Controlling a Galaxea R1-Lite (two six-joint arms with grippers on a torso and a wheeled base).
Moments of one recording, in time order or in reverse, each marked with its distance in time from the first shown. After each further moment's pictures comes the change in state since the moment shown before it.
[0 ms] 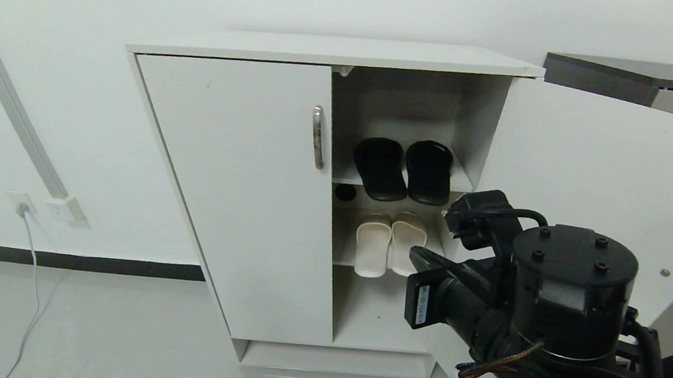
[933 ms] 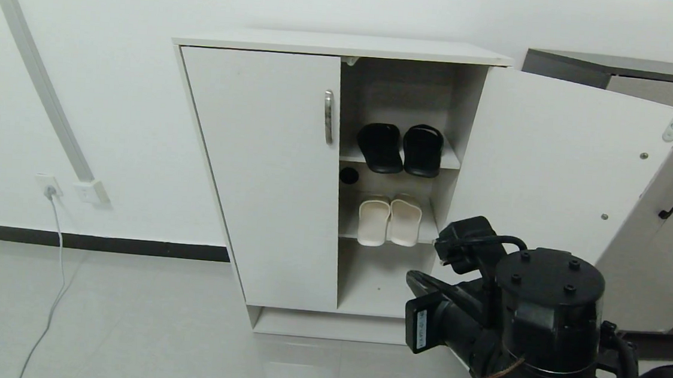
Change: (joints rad) left arm 0.000 0.000 0.000 0.000 0.000 0.000; right arm -0.027 0.025 0.063 -0.007 0.071 -0.003
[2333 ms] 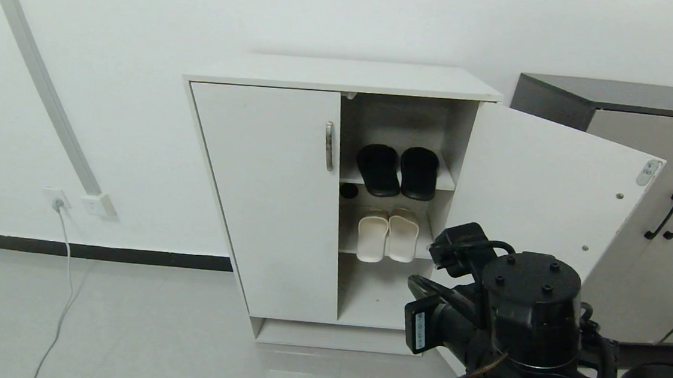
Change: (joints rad) left arm -0.001 0.000 0.000 0.000 0.000 0.001; right arm -0.015 0.033 0.004 0.000 -0.002 -0.002
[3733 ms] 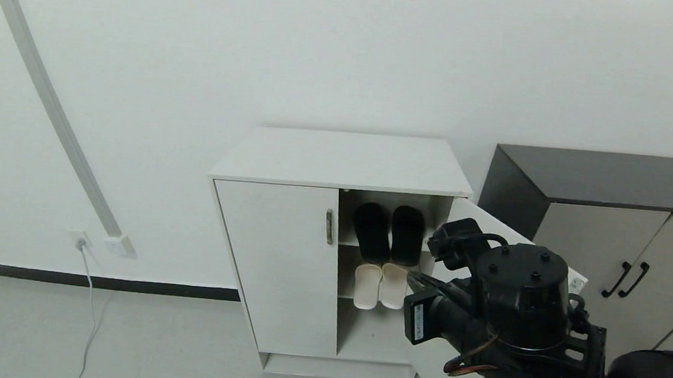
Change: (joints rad) left arm 0.001 0.000 0.000 0.000 -0.005 0.001; right arm -0.040 0.028 -0.025 0.001 0.044 -0.001
